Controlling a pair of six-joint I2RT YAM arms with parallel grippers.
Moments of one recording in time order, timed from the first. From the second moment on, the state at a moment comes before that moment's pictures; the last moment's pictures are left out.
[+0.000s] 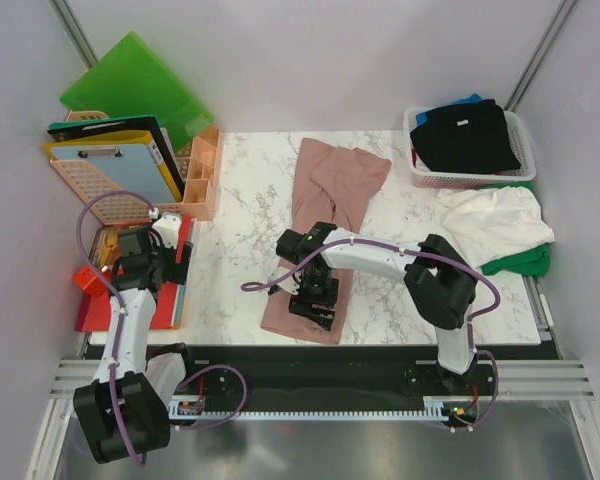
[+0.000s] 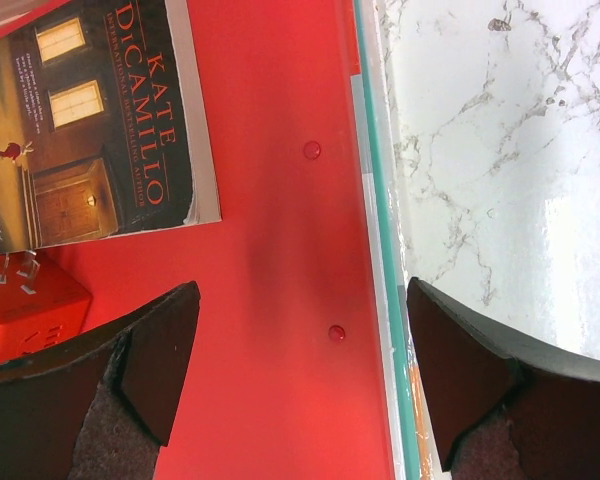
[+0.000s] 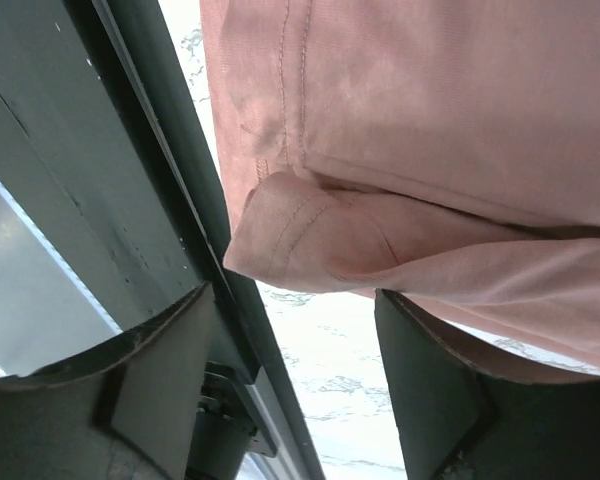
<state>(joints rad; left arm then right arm) 0.25 0.93 0.58 -0.42 0.08 0.45 0.98 1.95 1.47 -1.14 -0.31 -0.42</state>
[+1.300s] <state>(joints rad) 0.25 0.90 0.58 -0.42 0.08 0.47 1.10 1.96 1.47 -1.03 -0.20 -0.36</state>
